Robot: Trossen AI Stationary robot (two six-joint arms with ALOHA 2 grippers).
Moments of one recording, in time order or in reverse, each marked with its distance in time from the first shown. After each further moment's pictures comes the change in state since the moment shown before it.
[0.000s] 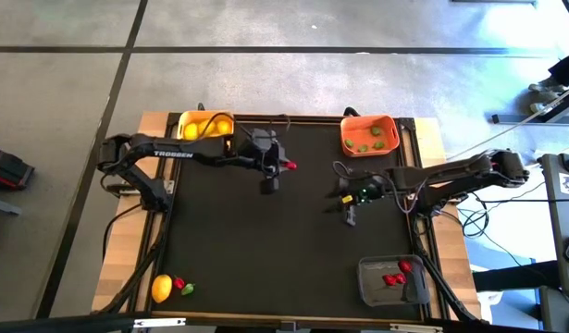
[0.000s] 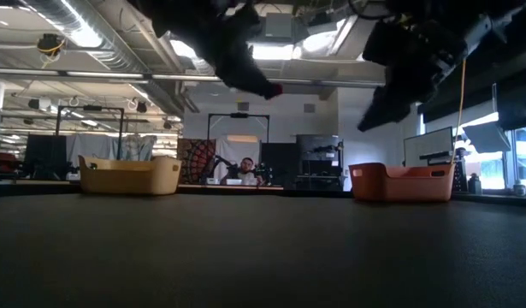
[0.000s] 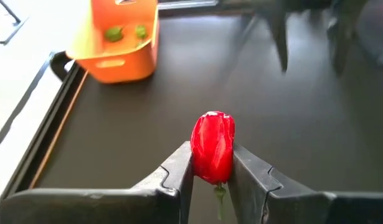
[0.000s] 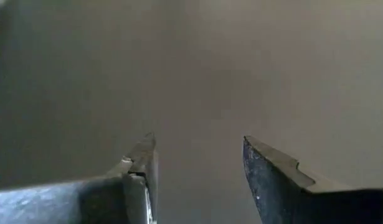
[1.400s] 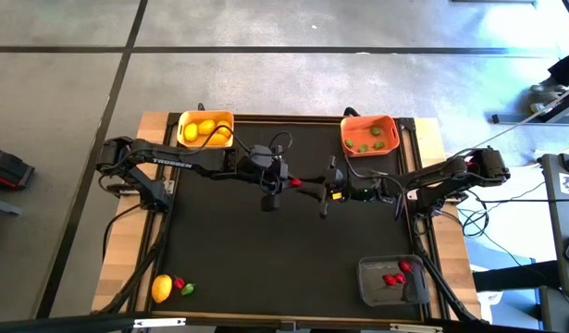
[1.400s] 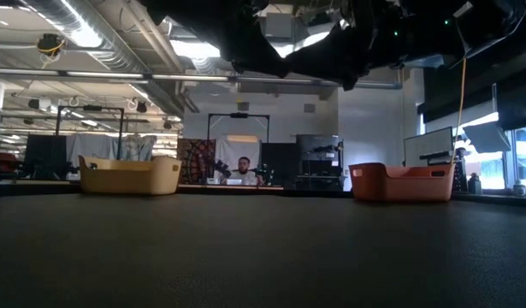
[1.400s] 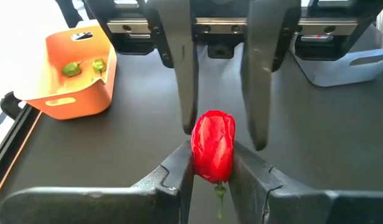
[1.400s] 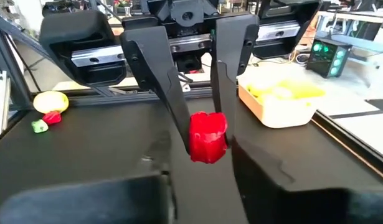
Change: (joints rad) left arm -0.139 0.002 0.000 0.086 0.000 -0.034; right arm 0.017 0.212 -0.045 0.867 0.236 -0.189
